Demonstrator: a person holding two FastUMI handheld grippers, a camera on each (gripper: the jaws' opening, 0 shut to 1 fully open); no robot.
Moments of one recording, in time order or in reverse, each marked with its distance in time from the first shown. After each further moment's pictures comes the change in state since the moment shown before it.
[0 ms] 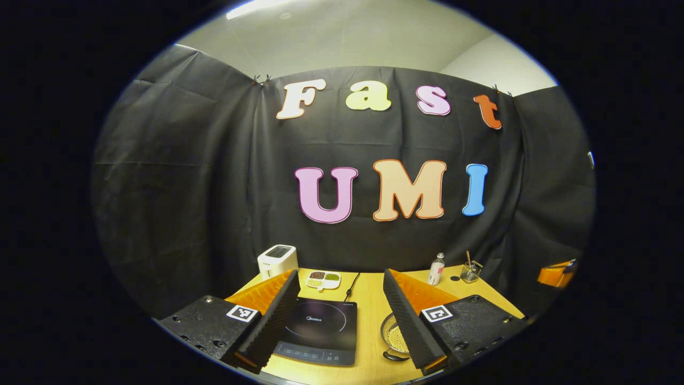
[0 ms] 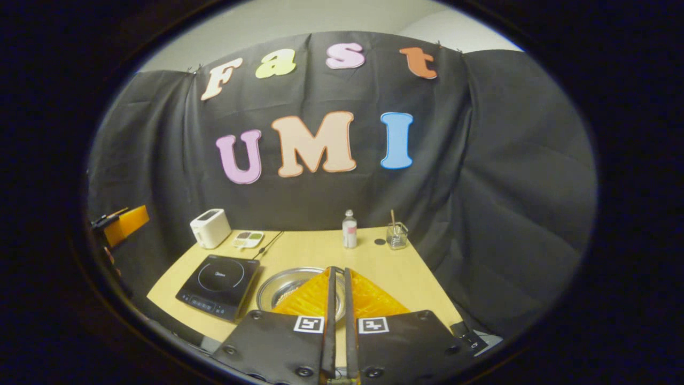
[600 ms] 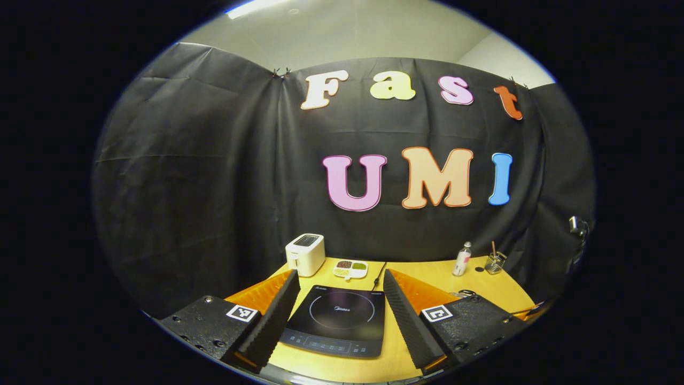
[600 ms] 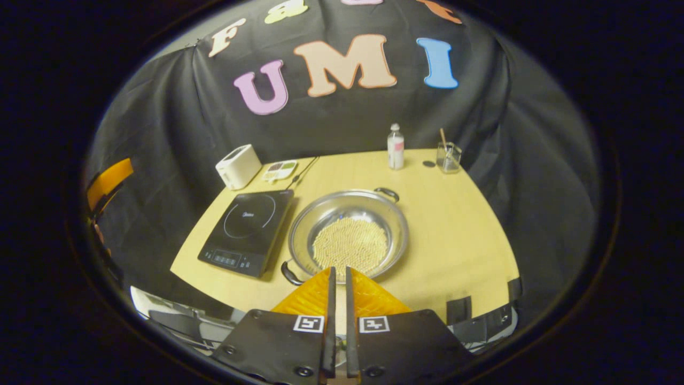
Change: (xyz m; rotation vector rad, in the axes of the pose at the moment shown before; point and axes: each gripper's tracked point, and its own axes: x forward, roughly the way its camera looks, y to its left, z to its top) left arm -0.009 0.060 -0.026 0.002 0.059 0.133; right arm 0.041 0.074 -0.144 0.044 0.422 0.181
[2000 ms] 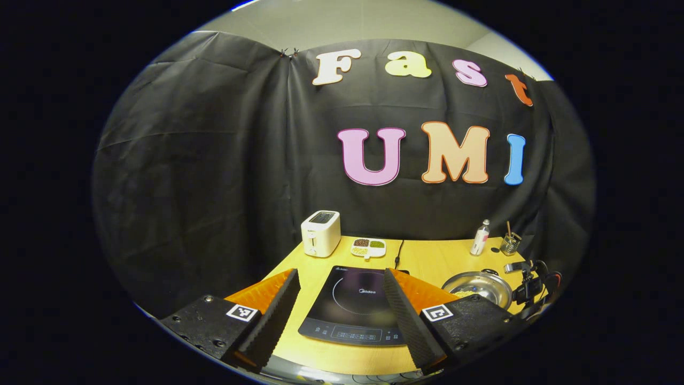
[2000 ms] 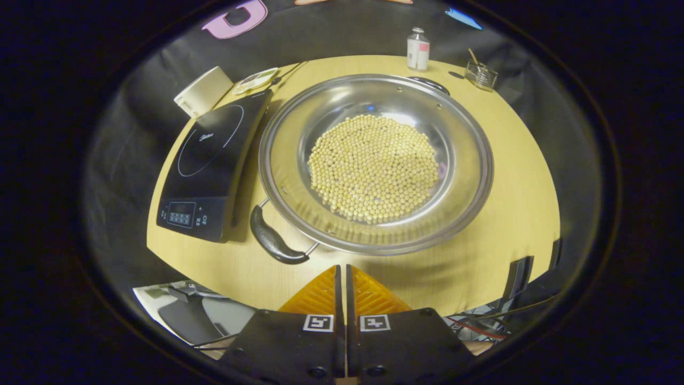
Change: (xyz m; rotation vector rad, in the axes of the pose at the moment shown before) left arm 0.014 0.057 -0.049 0.008 0.124 0.019; right arm 0.127 0.035 -0.112 0.005 0.463 -0.097
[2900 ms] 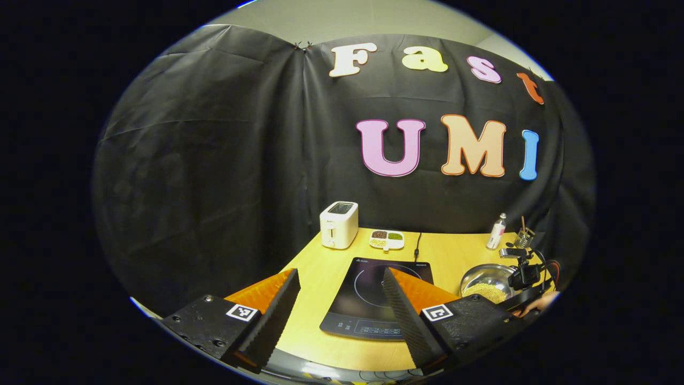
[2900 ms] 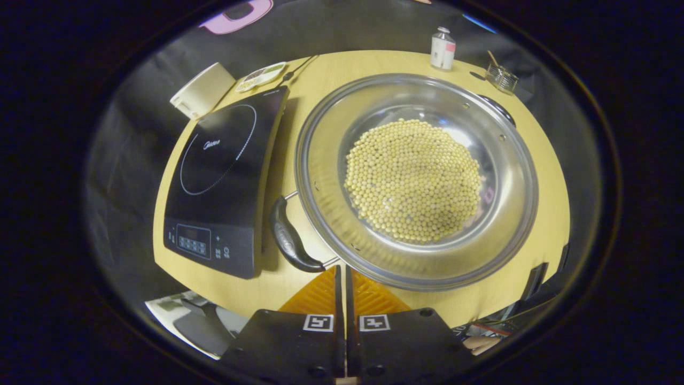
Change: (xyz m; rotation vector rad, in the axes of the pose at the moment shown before) left arm 0.004 0.052 -0.019 -0.003 0.036 0.068; right arm 0.027 0.068 0.037 0.056 0.030 0.021
